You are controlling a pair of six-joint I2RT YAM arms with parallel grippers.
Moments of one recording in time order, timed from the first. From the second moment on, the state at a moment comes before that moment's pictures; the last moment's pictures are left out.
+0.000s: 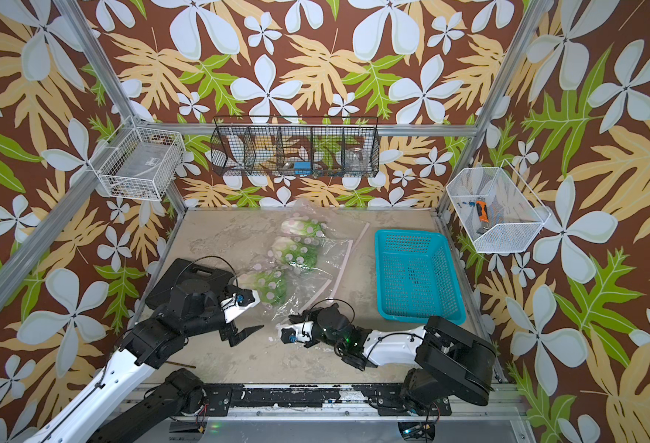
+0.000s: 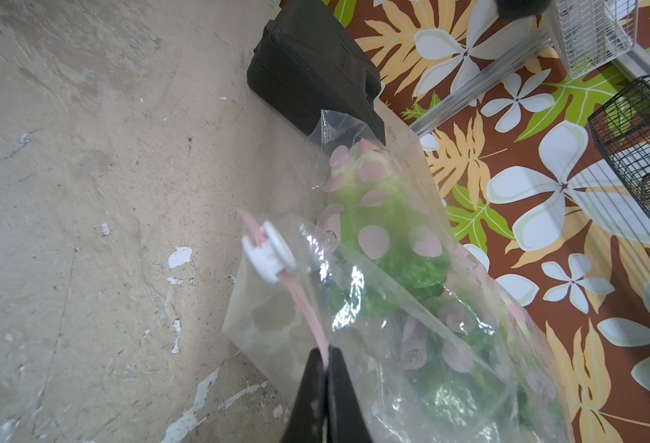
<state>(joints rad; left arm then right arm) -0.53 0.70 0.72 -0.68 0.34 0.54 1.03 1.45 0.44 0.64 -0.01 -0.81</state>
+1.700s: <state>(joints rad) -0.67 0.64 0.64 -0.47 0.35 0.54 0.92 1.26 0.64 0.27 -0.30 -0.52</state>
